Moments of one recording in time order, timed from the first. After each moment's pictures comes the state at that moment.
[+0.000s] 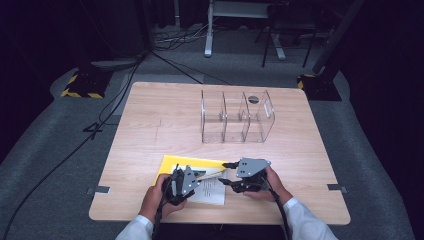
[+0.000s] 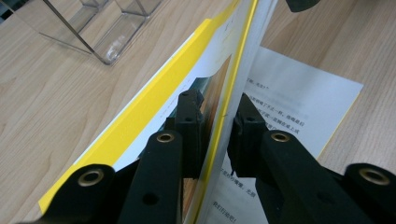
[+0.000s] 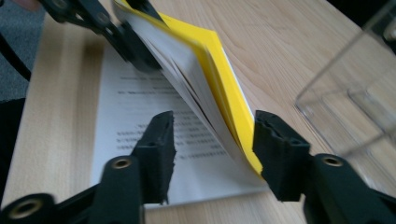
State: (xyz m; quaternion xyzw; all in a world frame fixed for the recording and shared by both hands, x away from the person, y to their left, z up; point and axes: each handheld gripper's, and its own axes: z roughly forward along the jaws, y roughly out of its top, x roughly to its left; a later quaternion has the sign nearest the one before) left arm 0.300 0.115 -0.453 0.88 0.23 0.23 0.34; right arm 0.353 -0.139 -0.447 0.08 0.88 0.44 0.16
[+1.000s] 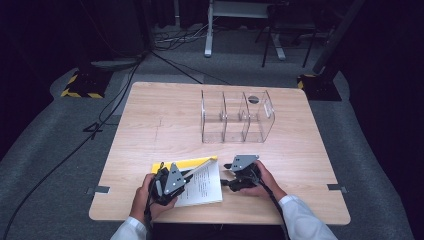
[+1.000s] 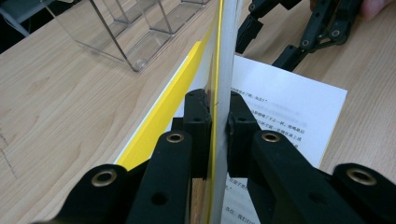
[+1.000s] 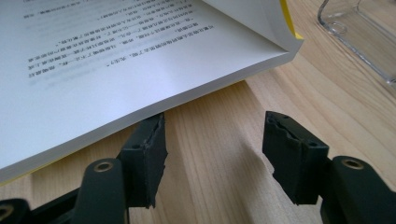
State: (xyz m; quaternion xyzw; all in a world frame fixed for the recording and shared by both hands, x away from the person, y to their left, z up) left arm 0.291 0.140 -0.437 0.86 0.26 0.24 0.38; right arm 0.383 -0.132 -0.497 0.13 0.91 0.38 0.12
